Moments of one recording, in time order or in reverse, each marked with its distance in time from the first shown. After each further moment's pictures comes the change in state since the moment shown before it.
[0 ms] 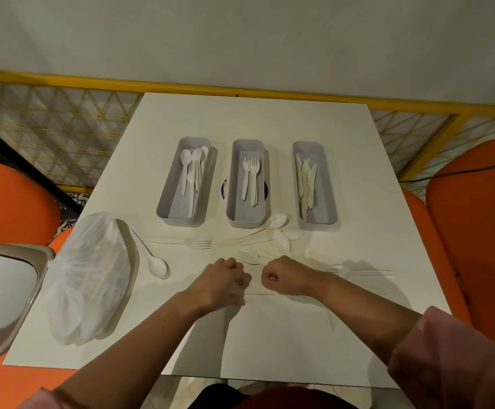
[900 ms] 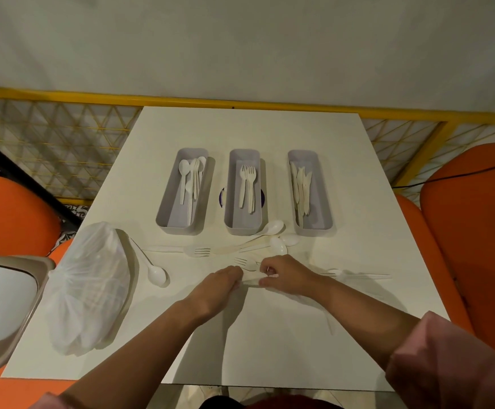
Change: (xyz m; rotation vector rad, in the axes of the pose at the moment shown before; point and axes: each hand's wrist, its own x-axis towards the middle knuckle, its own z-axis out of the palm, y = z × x) left_hand -0.007 0.005 -0.001 -0.232 0.093 -0.130; right_hand -0.005 -0.007 -0.009 0.129 0.135 0.012
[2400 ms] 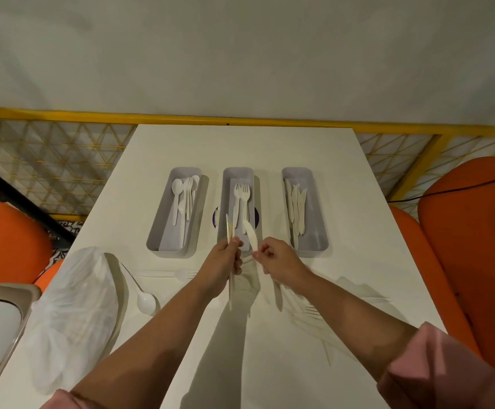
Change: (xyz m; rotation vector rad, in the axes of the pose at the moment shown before) left_hand 0.061 0.036 -0.059 -1.310 0.251 -0.304; right_hand 0.024 -0.026 -0.042 0.457 0.314 0.077
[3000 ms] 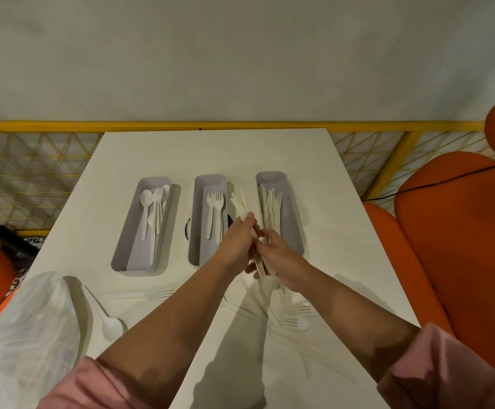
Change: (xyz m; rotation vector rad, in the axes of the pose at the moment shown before) left_hand 0.040 0.046 0.087 -0.143 -0.036 -0.088; right_hand 0.006 -0.004 -0.049 0.366 -0.032 0.237
